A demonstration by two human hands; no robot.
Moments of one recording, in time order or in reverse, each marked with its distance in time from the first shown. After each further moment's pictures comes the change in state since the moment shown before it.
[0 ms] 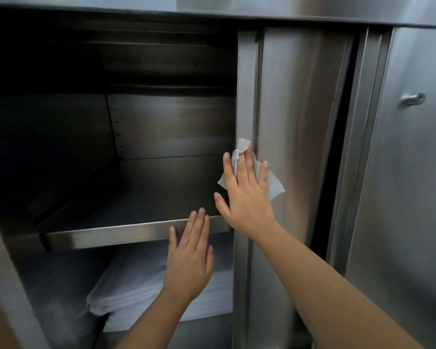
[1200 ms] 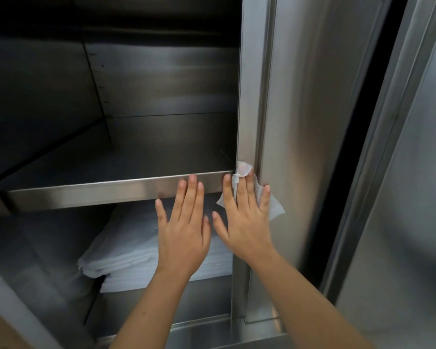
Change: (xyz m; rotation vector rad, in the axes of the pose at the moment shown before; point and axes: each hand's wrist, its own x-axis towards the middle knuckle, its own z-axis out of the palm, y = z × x) left_hand -0.022 0.004 0.029 0.063 0.096 -0.068; right_hand -0.108 -0.026 0.068 0.049 0.012 0.034
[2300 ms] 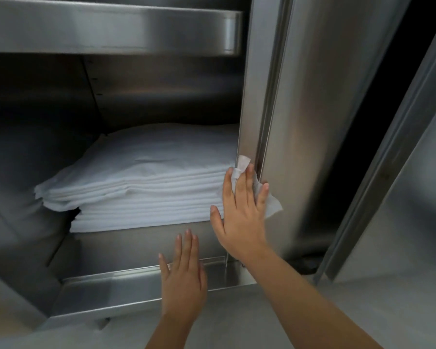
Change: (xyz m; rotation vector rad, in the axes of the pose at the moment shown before) left_hand -0.248 0.024 0.139 -0.199 -0.414 -0.238; right_hand -0.160 -0.028 0.087 -0.009 -0.096 0.044
